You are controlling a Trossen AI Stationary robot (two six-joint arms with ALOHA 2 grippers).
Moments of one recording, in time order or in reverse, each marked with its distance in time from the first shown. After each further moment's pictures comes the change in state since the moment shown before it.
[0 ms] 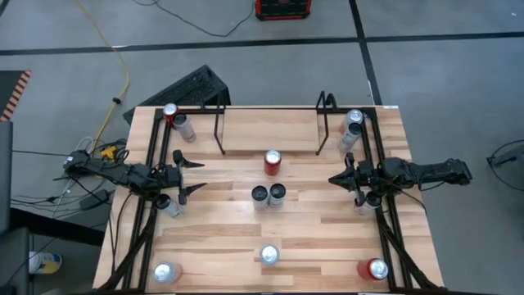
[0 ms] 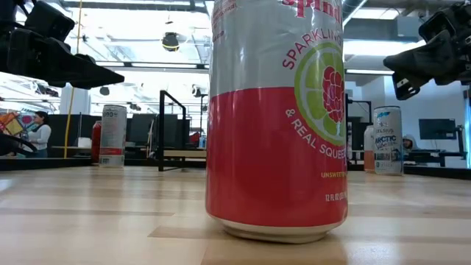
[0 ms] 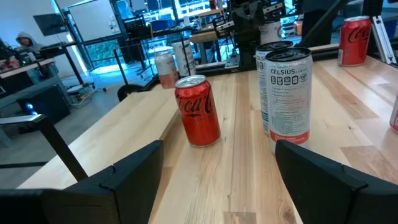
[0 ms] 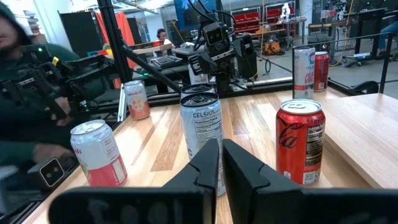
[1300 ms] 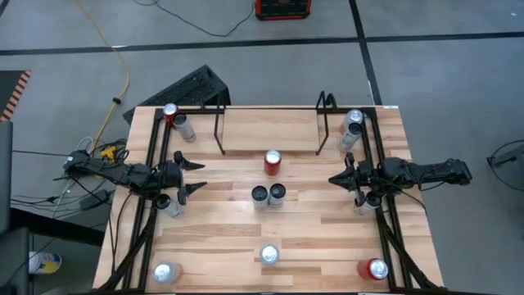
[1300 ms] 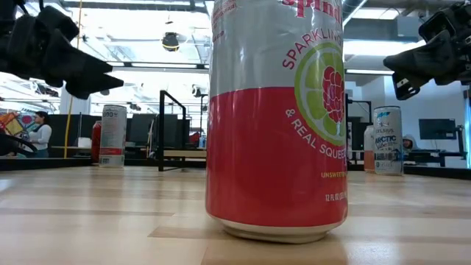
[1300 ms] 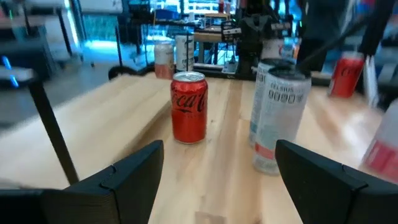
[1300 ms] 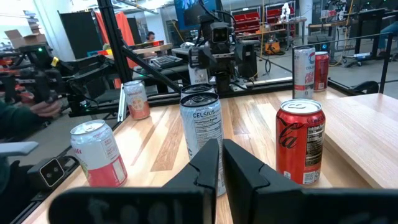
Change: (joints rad) left arm 0.000 0.000 0.000 0.000 0.001 -0.307; right arm 0.000 0.000 0.000 0.000 0.000 0.000
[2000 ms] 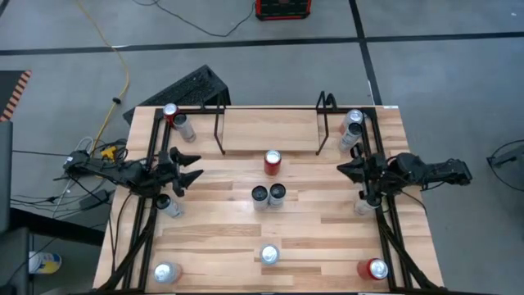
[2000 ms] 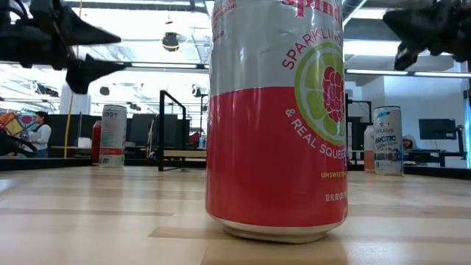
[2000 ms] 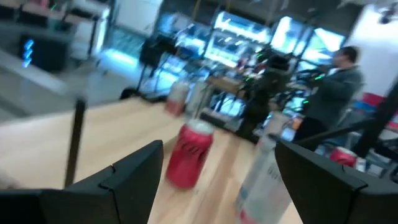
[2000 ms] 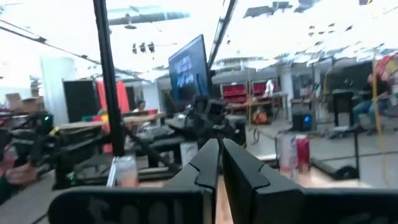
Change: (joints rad) left arm 0.005 0.000 -0.002 0.248 -0.106 -0.081; right arm -0.003 0.000 0.033 0.288 0.071 -0.082
